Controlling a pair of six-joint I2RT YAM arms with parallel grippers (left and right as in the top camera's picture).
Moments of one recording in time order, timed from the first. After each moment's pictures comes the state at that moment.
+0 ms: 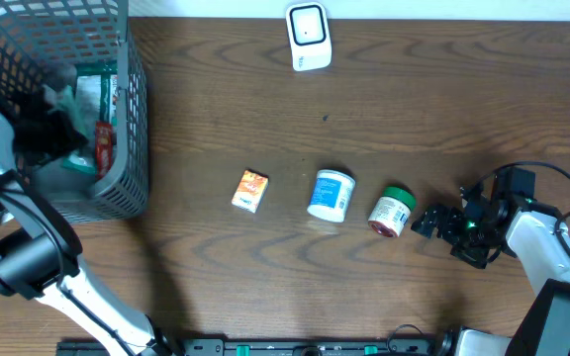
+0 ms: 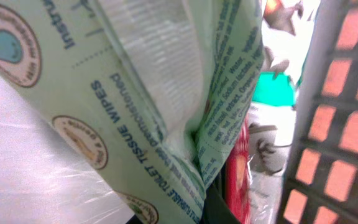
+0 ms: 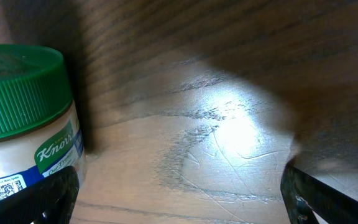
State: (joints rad) left arm 0.59 2.10 1.71 -0.99 0.42 0.16; right arm -0.30 1.47 0.68 -0.75 -0.37 0.18
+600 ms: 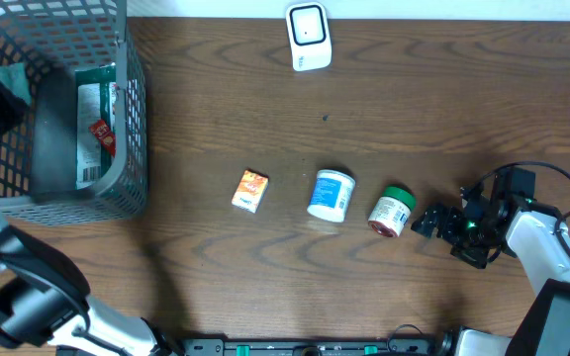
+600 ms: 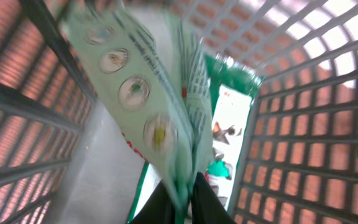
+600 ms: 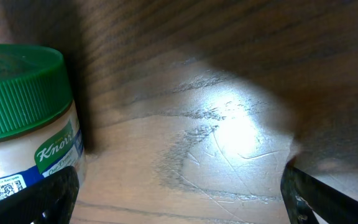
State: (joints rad) left arm 0.67 1.84 1.75 -0.89 0.45 0.00; right arm -0.30 1.47 0.68 -0.75 -0.37 0.18
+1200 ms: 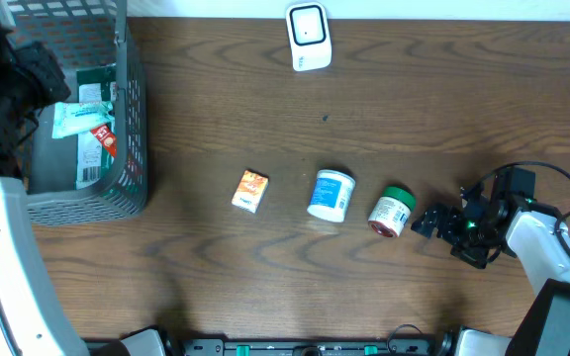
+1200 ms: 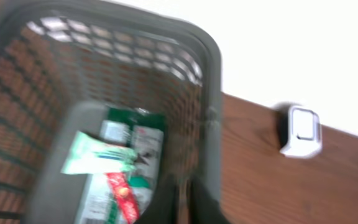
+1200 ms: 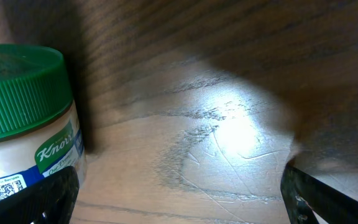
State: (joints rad) left arm 0.37 1.43 1.76 -0.92 0.28 -0.10; right arm -0.30 1.47 0.68 -0.75 -0.37 0.18
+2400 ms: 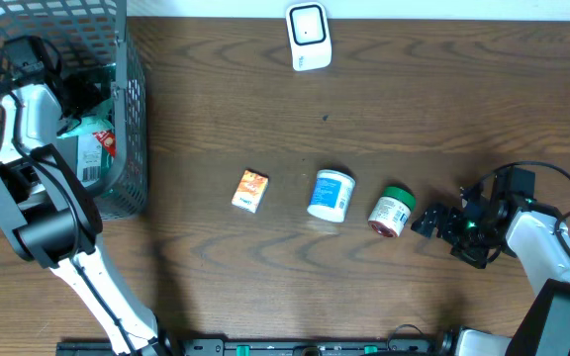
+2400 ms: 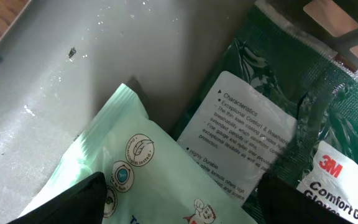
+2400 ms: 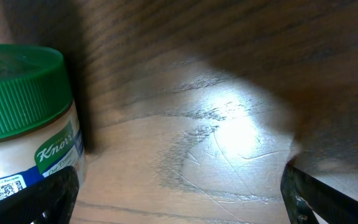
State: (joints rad) left arm 0.40 2.23 1.77 -0.64 0.05 -0.35; right arm -0.30 1.47 0.68 -0.75 -0.37 0.18
